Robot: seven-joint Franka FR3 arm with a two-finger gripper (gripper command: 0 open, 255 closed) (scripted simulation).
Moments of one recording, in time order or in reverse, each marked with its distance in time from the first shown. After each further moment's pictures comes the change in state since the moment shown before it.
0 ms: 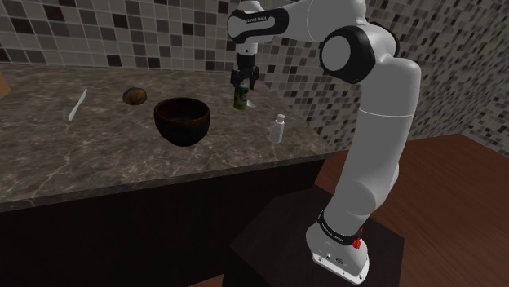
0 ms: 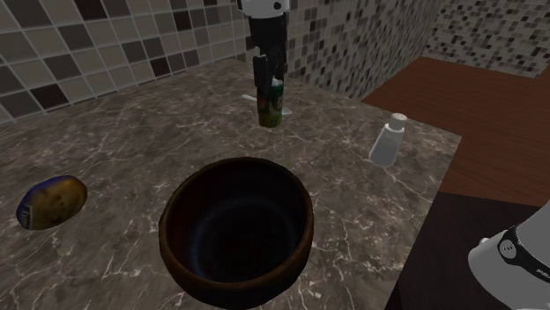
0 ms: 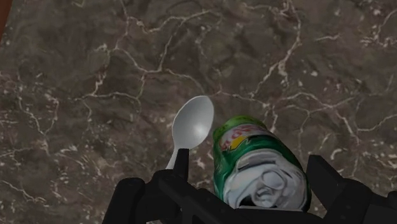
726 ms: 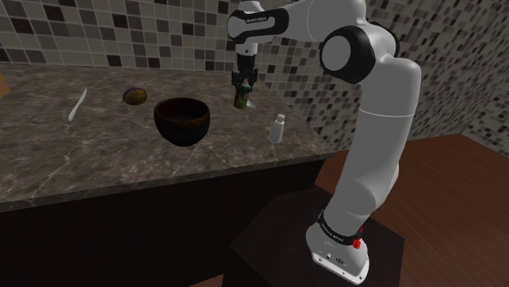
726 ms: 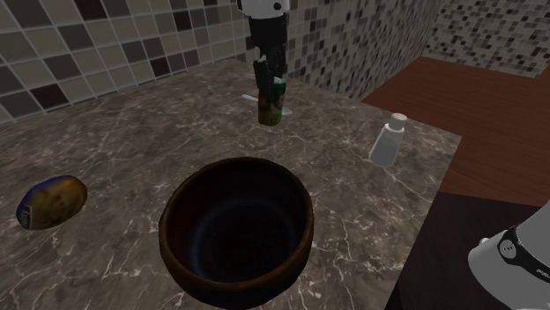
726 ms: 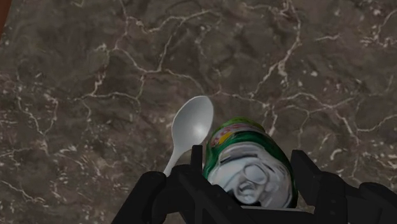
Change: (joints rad) arm 0.000 -0.001 0.000 -0.003 0.000 0.002 0.000
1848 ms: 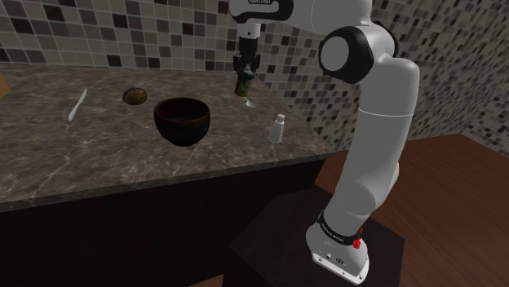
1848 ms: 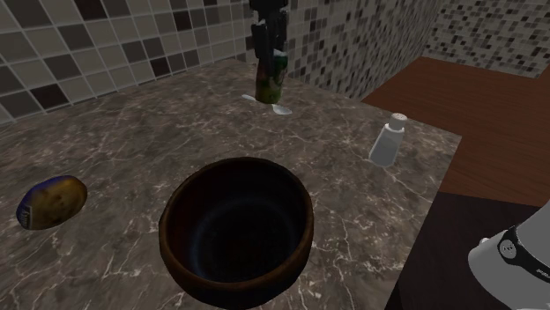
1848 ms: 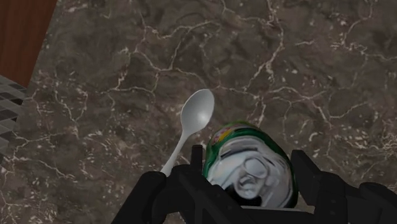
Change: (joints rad) arm -0.005 0.010 -0.002 0.173 0.001 -0.164 -0.007
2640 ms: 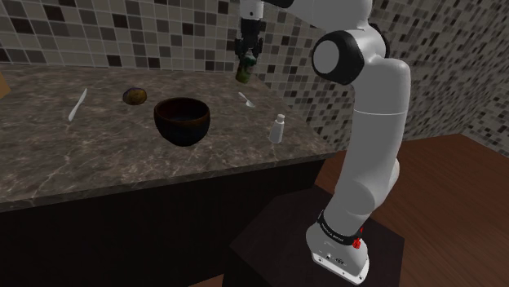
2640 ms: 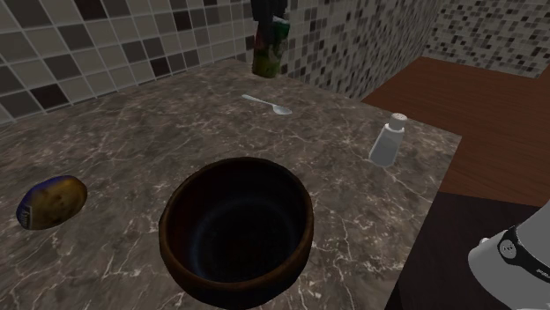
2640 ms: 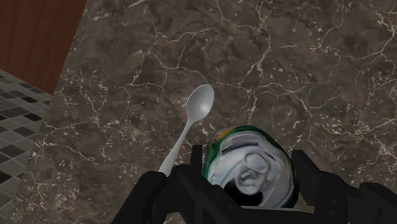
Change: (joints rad) arm -0.012 0.060 -0.002 0.253 0.010 -0.193 -0.010
